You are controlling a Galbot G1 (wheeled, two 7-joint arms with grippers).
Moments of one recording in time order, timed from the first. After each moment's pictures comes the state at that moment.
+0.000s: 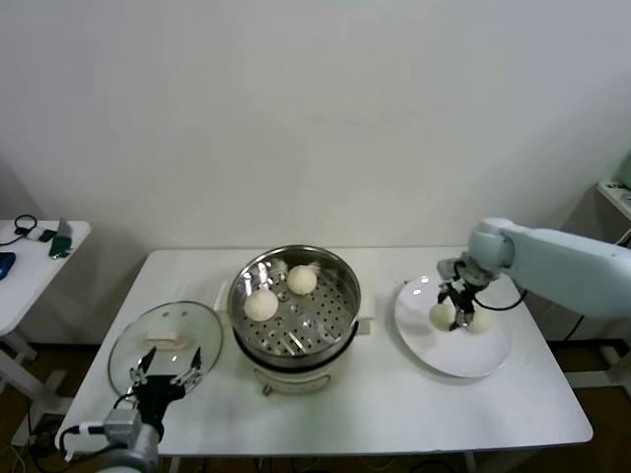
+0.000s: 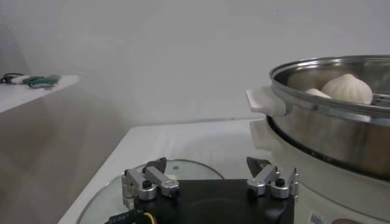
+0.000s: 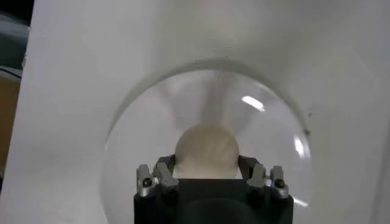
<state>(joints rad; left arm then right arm) 1.62 -1.41 -0.69 -2.07 -0.14 0.29 0.00 0.59 0.83 -1.52 1.21 0.27 -0.11 -1.04</state>
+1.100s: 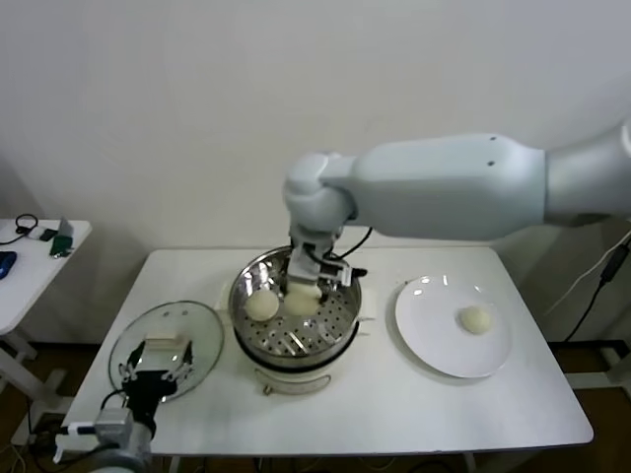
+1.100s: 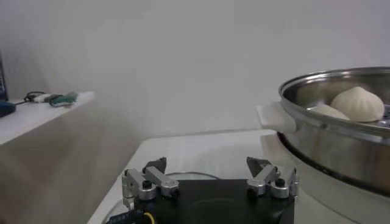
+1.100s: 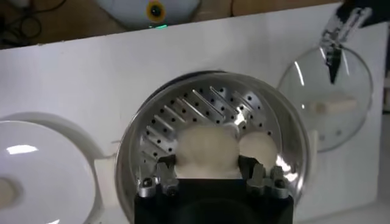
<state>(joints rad) 1.63 -1.44 -0.72 -2.12 -0.09 0.29 -0.01 0.85 1.32 -1.52 1.55 0.13 0.18 -1.05</state>
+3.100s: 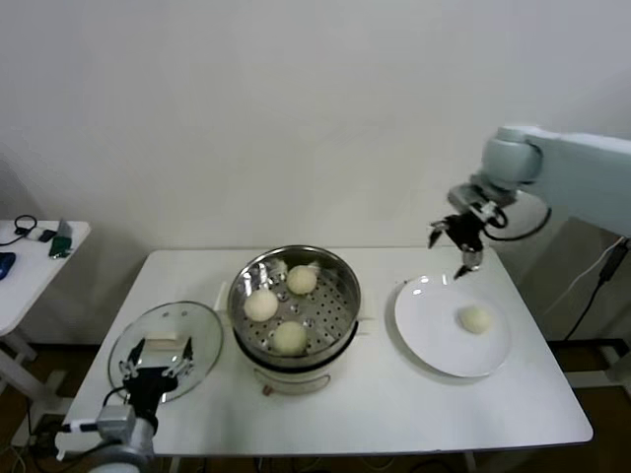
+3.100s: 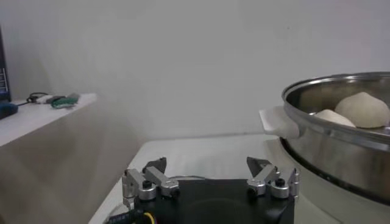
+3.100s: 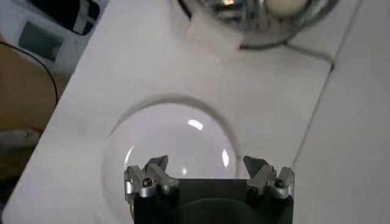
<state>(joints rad) 1.61 -1.44 -0.71 -2.10 -0.10 0.29 -0.02 0.83 0.76 -1.66 1.24 0.41 0.03 -1.12</state>
